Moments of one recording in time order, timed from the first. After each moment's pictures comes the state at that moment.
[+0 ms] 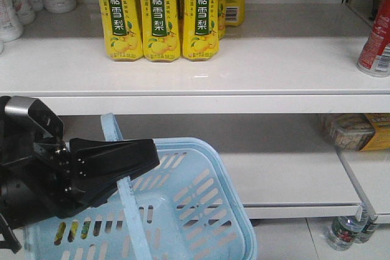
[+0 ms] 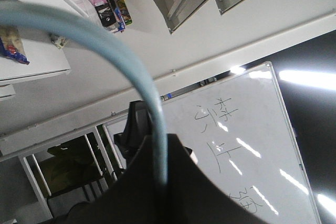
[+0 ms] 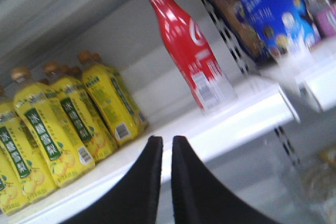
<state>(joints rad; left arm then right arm) -0.33 1.15 -0.50 1.05 -1.15 -2.16 0.02 -0.01 -0.13 0.14 -0.05 0.39</state>
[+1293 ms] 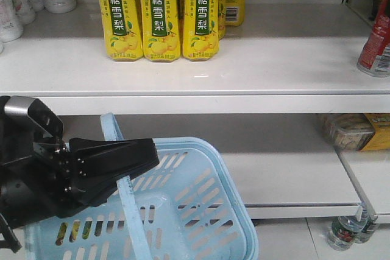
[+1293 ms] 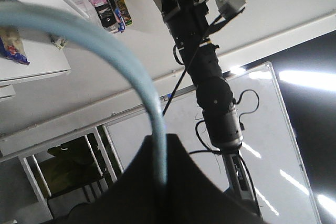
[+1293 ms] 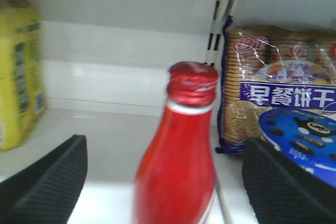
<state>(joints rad) -0.33 1.15 -0.50 1.05 -1.15 -2.16 -0.03 1.14 -1.08 -0.22 0.10 0.13</state>
